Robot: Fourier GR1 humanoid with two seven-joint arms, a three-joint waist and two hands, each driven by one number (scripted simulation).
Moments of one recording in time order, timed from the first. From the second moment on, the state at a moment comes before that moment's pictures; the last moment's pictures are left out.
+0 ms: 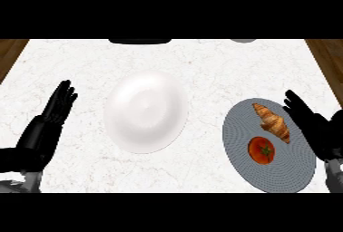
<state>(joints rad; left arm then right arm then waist) -0.06 0.56 -0.28 -1.67 0.36 0.28 -0.08 -0.11 -0.58 0.19 -1.41 -0.38 -0.05 0.13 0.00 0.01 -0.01</state>
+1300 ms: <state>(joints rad) -0.24 0.58 -0.18 -1.60 0.34 0.21 0.02 0.11 -0.52 0.43 -1.67 0.04 -0.05 -0.90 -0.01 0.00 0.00</state>
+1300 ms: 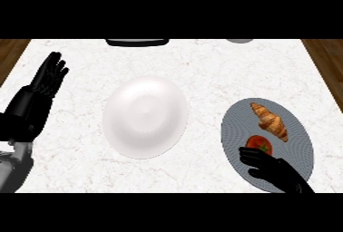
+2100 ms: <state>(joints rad) -0.26 0.55 -0.17 -1.57 0.31 0.19 0.02 0.19 -0.95 0.33 -1.99 0.43 0.02 -0.21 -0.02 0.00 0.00</state>
